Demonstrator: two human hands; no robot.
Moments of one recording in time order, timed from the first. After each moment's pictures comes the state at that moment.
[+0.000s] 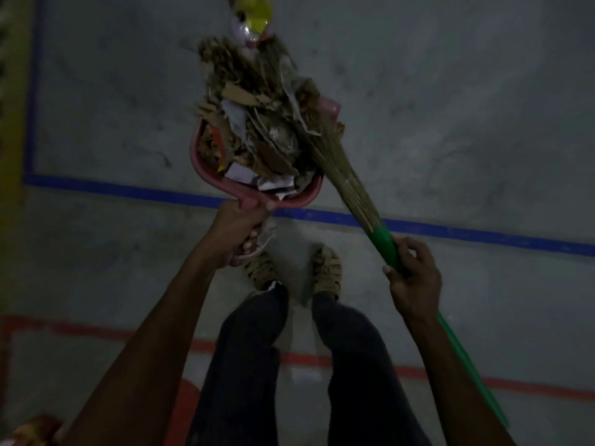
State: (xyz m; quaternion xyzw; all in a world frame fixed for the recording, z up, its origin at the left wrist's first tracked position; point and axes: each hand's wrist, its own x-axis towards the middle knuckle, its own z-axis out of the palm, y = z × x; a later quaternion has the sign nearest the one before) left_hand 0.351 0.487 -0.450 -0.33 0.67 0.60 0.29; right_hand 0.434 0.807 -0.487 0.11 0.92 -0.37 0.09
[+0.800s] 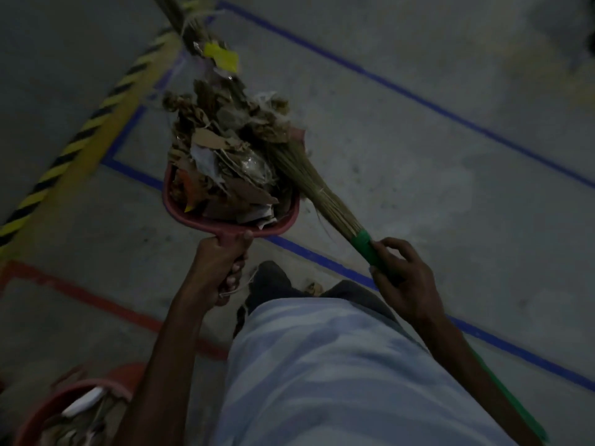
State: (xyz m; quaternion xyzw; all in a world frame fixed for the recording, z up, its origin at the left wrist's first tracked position) left_hand 0.526 0.371 -0.167 -0.42 0.56 0.71 0.09; right_hand 0.433 0.694 -0.160 -0.25 0.92 -0.28 0.09
